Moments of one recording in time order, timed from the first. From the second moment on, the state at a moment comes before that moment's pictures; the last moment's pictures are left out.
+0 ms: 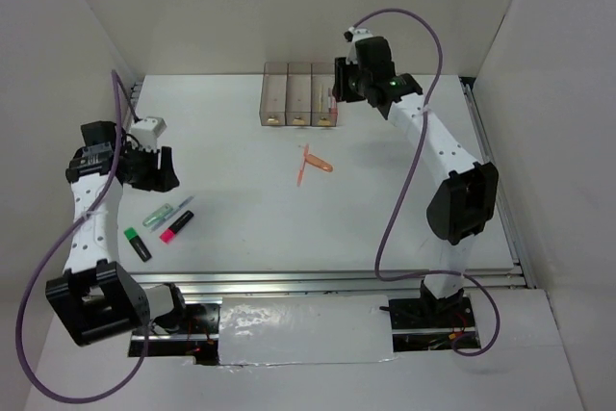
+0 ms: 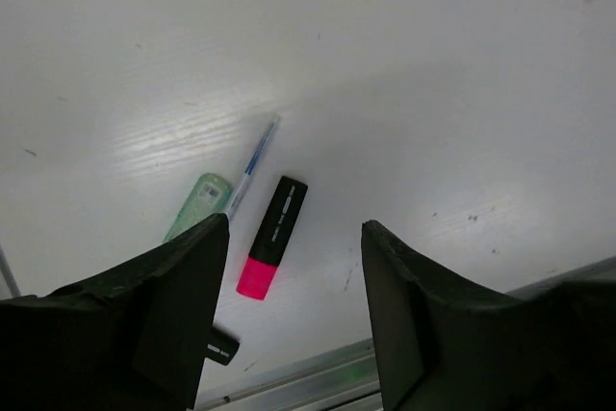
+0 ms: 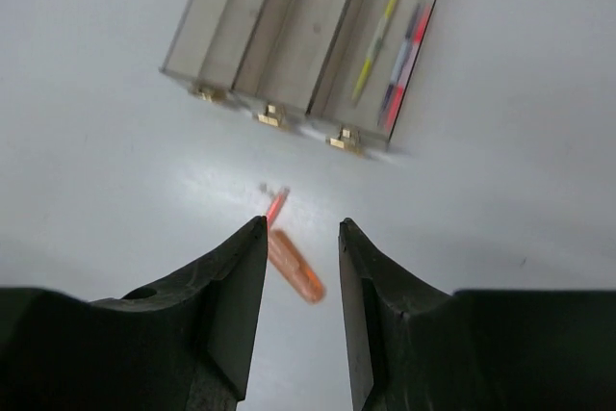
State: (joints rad) left arm 0.35 1.18 1.12 -0.84 0.48 0.34; right arm 0.38 1.89 1.93 -0.52 0.00 0.17
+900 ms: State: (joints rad) left arm 0.39 1.43 1.00 -0.91 0.21 0.81; right arm 0.38 1.71 1.55 -0.65 -0.07 0.14
